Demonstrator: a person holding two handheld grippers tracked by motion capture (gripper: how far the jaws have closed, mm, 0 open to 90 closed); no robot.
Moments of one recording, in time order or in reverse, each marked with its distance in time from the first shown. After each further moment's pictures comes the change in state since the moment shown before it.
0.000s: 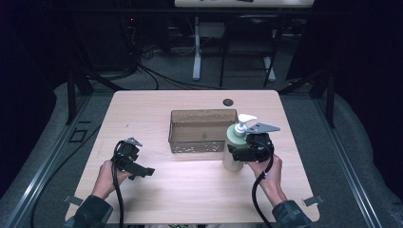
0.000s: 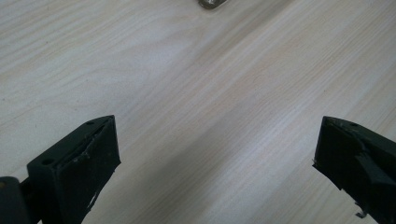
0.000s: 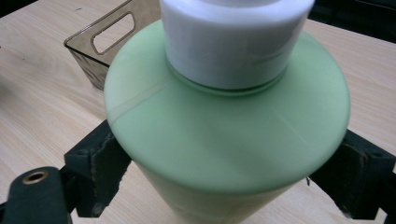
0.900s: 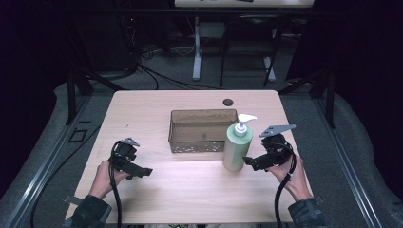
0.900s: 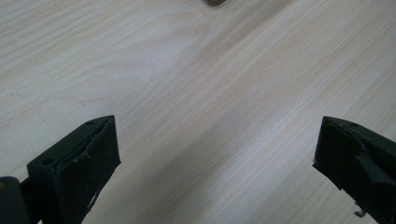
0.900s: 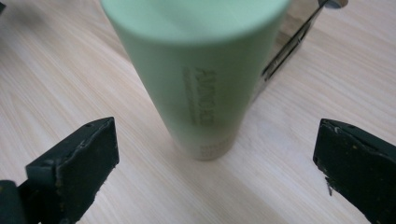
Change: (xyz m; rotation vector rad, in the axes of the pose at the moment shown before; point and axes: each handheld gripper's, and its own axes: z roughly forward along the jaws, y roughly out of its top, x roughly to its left) left arm 0.005 -0.004 -0.003 -0.006 -0.008 0.005; right arm -0.036 -0.010 -0.032 0.168 0.145 -0.091
